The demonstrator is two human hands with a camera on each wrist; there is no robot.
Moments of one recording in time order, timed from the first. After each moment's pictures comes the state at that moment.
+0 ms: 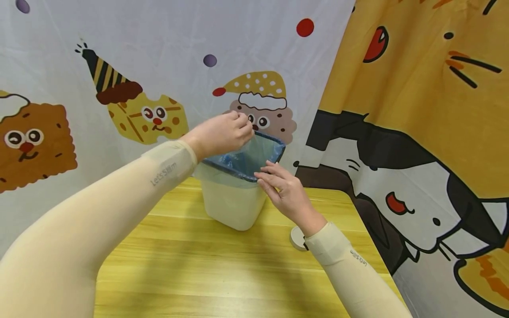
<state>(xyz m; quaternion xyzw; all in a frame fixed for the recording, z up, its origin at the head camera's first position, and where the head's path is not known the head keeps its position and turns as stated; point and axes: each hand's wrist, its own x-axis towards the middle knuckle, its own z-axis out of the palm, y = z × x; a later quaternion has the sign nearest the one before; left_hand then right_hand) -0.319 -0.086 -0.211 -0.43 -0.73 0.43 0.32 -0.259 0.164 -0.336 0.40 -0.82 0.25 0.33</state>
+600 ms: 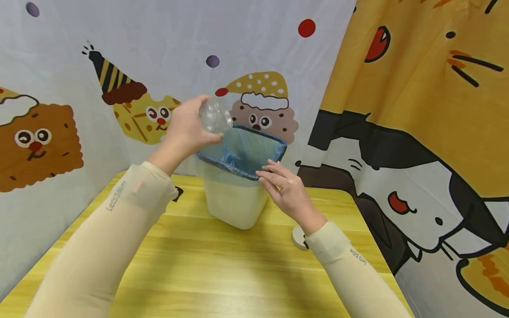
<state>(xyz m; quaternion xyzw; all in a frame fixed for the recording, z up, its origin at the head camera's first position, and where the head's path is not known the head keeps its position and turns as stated) -0.286 -0.128 -0.214 -0.11 -0.92 -0.32 0.21 -0.259 0.164 -0.337 0.39 -0.82 0.26 0.33</state>
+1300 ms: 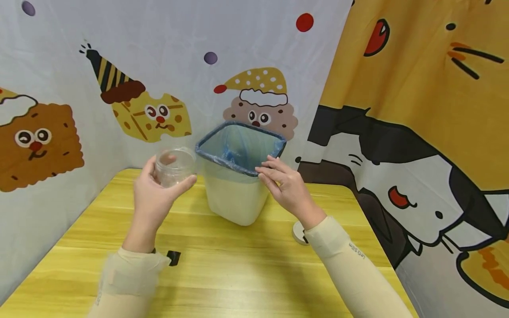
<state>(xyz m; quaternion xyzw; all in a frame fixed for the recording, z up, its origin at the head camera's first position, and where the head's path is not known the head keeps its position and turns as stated) -0.194 -0.160 -0.333 0.01 -0.77 -0.60 0.23 -0.260 0.165 -0.337 0.39 -0.82 0.26 0.32</state>
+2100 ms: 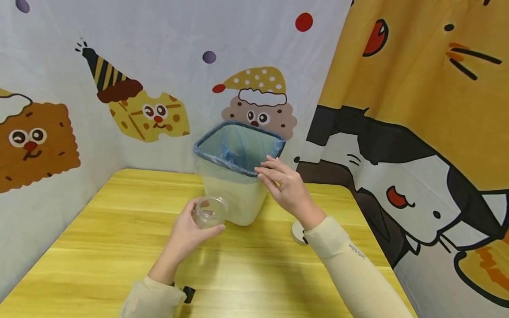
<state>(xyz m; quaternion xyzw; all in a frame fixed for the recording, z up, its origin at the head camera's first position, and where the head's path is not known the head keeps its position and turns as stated) -0.180 -0.119 -0.422 -0.05 -0.80 -0.60 0.03 -0.260 0.164 -0.336 0.39 -0.82 0.26 0.33</state>
